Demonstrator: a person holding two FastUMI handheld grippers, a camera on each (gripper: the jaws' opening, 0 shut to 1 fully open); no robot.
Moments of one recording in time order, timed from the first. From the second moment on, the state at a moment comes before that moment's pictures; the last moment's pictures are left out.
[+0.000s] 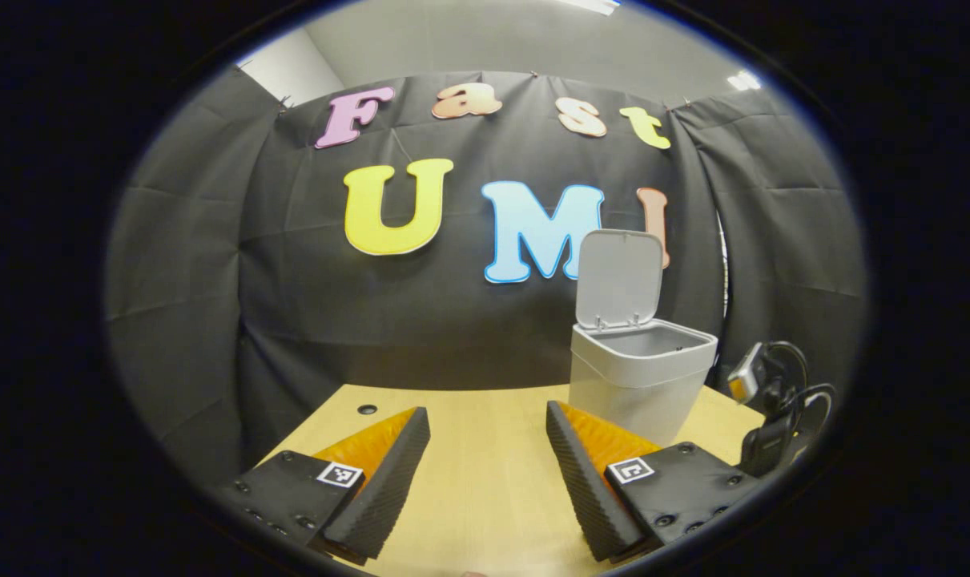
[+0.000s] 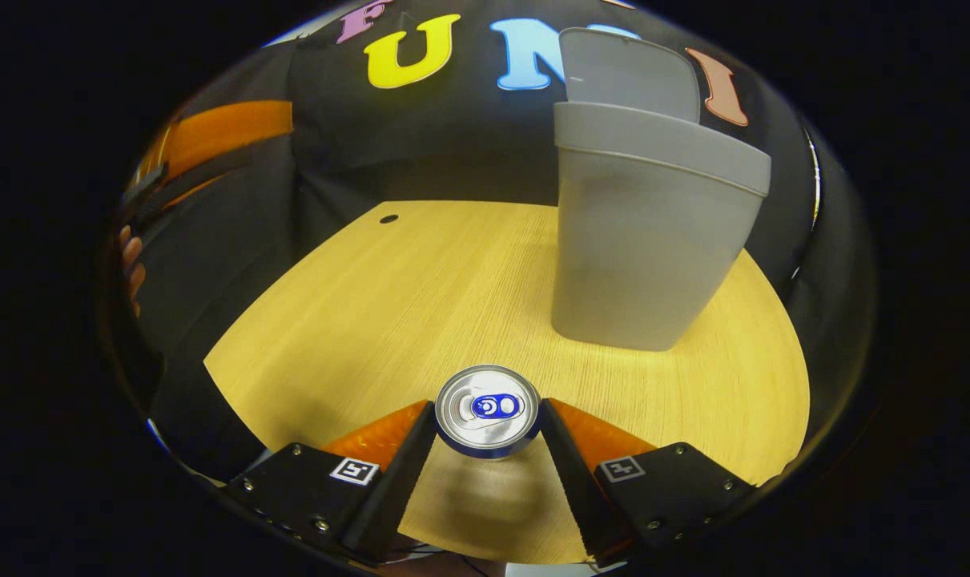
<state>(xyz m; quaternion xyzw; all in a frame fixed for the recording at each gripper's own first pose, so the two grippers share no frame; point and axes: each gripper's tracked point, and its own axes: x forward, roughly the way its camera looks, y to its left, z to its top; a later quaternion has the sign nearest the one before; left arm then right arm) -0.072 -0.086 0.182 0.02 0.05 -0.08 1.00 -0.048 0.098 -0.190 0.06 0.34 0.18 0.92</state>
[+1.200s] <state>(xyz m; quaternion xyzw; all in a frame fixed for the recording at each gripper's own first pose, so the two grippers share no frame) -0.064 -0.095 0.189 0.02 0.04 -0.08 1.00 0.019 0.020 0.002 0.13 0.08 0.12 0.98</state>
